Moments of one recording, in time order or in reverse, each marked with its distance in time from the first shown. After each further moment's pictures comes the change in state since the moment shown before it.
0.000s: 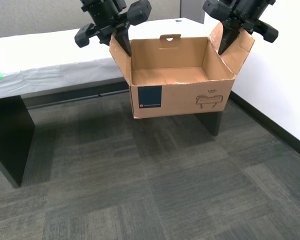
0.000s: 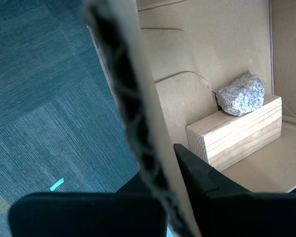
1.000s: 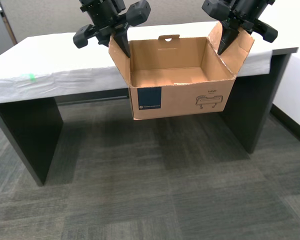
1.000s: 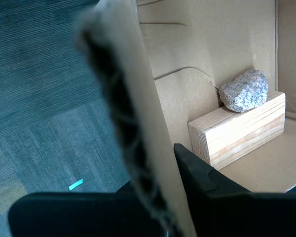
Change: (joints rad) arm 0 0.002 0.000 0.000 -0.005 0.000 0.000; arm 1 0.000 0.000 0.000 -0.033 0.000 -0.010
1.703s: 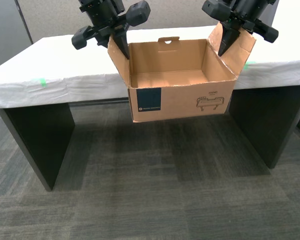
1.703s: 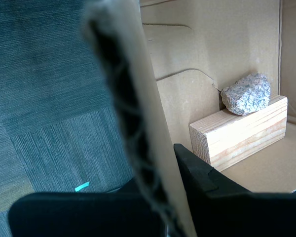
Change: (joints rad) arm 0 0.001 0.000 0.000 -0.035 -0.001 -0.031; arm 1 -0.001 0.000 0.000 -0.024 0.001 -0.031
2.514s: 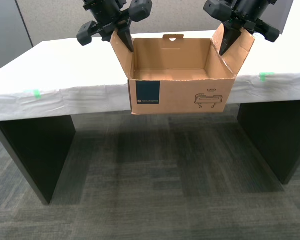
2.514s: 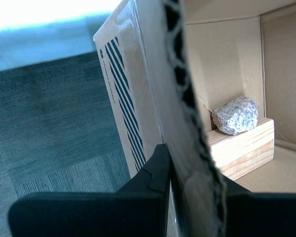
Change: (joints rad) arm 0 -0.001 0.000 0.000 0.018 0.002 -0.001; arm 1 0.001 0.000 0.000 0.117 -0.004 0.001
